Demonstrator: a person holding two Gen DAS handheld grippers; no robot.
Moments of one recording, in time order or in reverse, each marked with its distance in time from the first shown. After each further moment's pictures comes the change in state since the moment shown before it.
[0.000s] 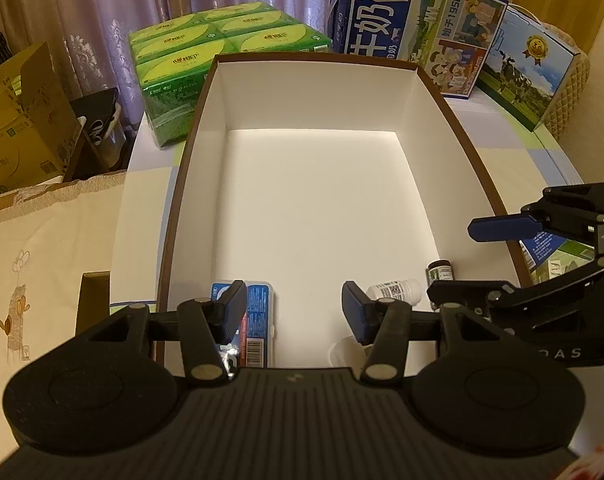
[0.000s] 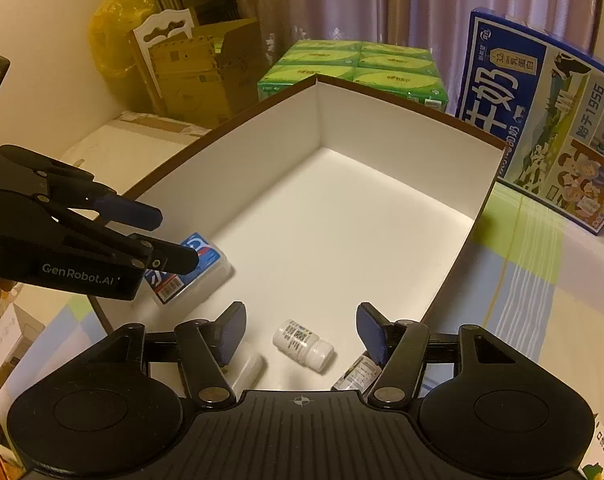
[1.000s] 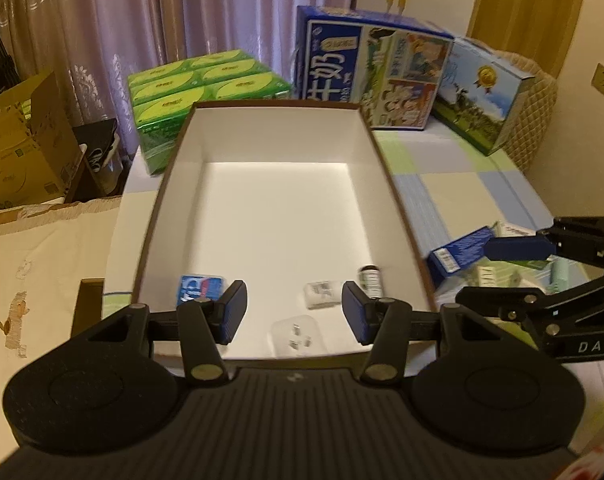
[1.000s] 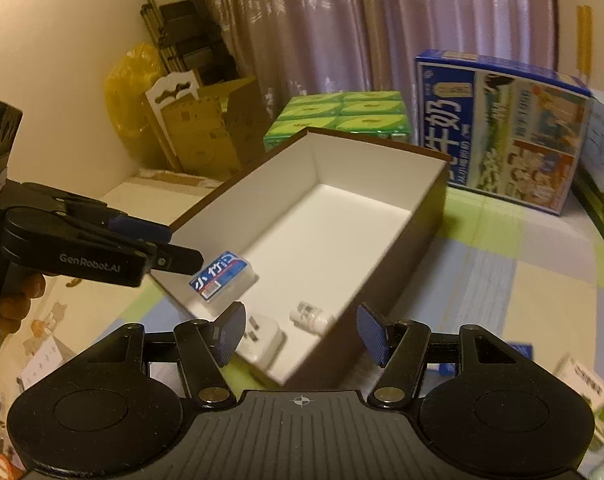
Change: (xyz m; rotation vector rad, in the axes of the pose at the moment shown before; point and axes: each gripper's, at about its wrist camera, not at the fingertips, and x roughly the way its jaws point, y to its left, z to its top) left arm -0.082 -0.057 -0.029 -0.009 -0.121 -0.024; right arm -0.115 -0.011 -0.060 0.102 -0.173 0.052
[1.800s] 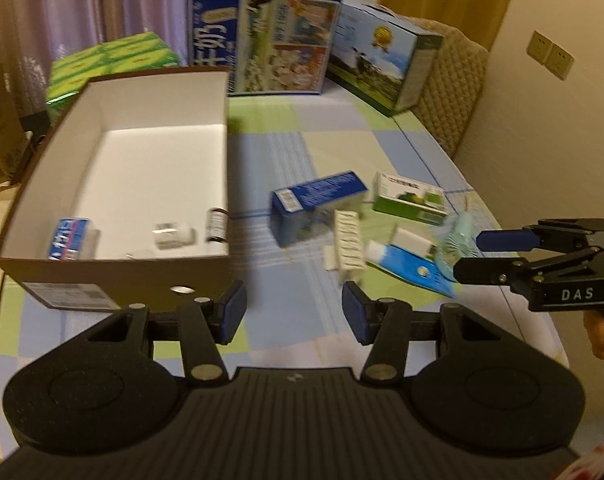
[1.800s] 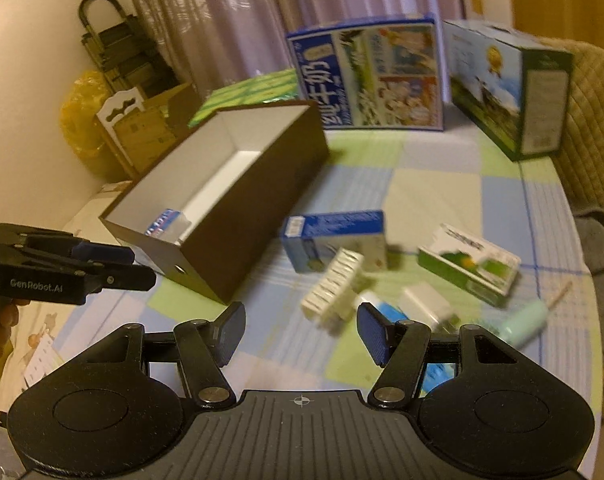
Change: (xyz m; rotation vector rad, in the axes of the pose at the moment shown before) left arm -0.019 -0.141 -0.055 0.028 0.045 -0.129; right arm -0.122 -0.092 -0.095 0.187 0.030 -0.087
